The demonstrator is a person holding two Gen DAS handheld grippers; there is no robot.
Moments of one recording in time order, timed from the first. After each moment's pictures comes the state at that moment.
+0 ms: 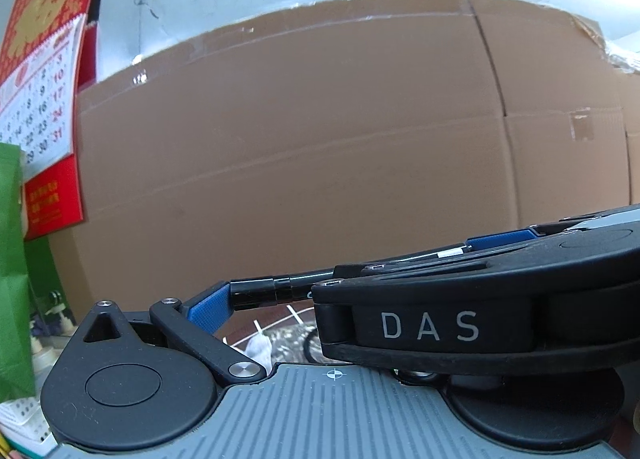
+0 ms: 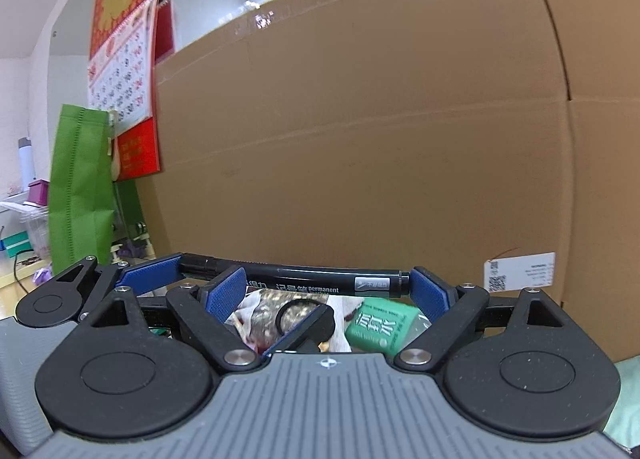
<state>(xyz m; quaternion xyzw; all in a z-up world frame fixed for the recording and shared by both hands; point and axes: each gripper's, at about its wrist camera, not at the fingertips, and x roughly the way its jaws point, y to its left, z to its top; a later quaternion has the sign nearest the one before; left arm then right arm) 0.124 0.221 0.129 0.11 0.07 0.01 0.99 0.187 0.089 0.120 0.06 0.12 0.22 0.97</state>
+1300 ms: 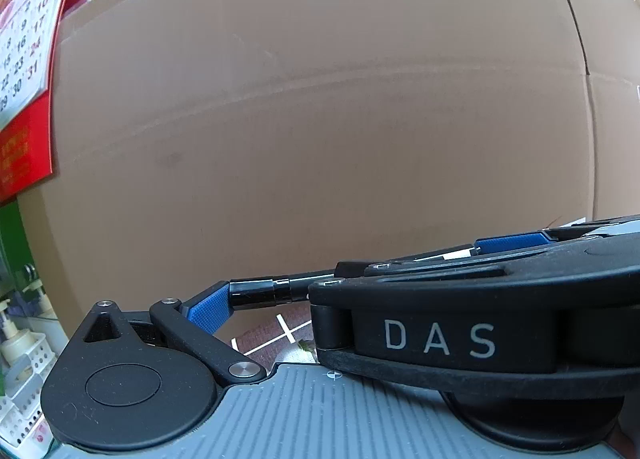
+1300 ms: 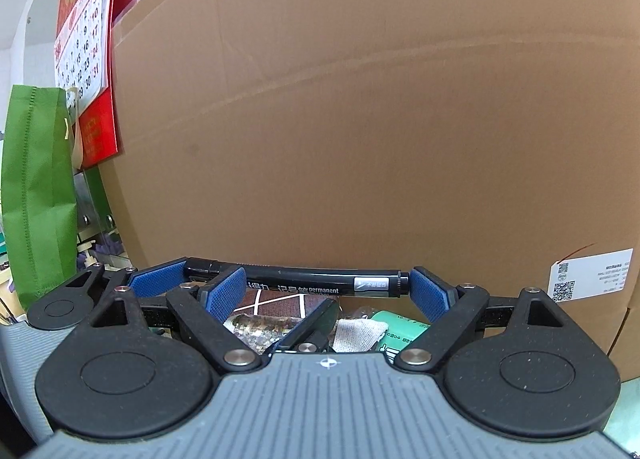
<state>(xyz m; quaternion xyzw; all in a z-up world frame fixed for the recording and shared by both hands) 0.201 0.266 0.103 0.08 0.11 0.02 0.99 0.267 0.129 0.102 0.06 0.16 0.22 0.96</state>
